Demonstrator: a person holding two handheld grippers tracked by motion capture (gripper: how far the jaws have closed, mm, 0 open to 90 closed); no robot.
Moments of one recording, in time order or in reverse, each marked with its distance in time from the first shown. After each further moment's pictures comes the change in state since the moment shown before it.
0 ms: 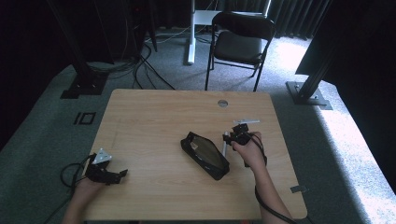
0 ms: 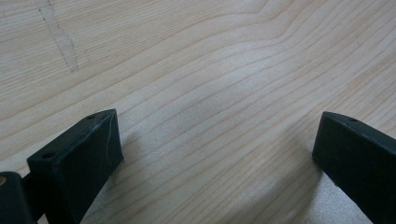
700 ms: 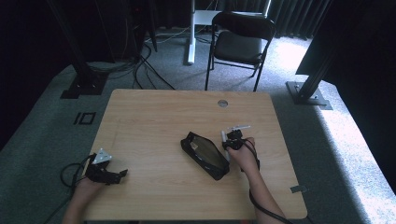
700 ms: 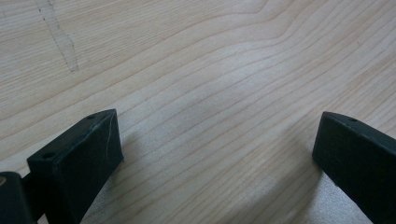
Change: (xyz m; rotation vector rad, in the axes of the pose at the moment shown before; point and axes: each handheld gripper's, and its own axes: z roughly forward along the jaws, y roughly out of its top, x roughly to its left) left arm 0.000 0.000 0.000 0.000 0.000 0.000; right arm 0.004 -0.019 0.034 0.101 -0.063 -0.020
